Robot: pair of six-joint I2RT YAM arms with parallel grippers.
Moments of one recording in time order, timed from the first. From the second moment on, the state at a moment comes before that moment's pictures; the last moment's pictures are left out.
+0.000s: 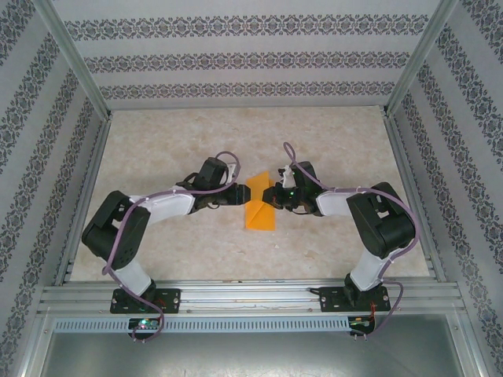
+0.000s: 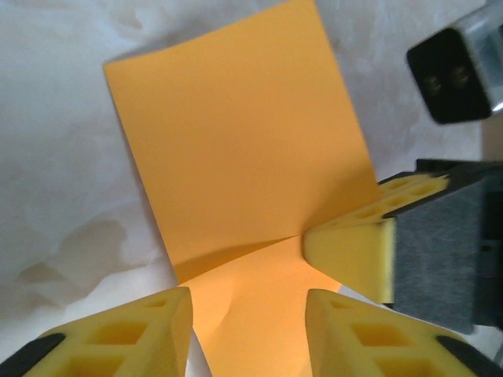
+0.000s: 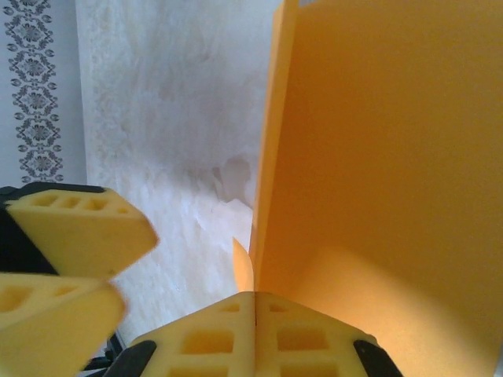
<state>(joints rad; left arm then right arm) -0.53 1.66 0.90 -0.02 0.36 -0.56 0.42 1.74 0.73 0.25 -0.67 0.82</state>
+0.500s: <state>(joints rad) -0.37 1.20 0.73 0.25 0.44 -0.74 0.26 1.38 0.74 0.45 -0.75 0.89</state>
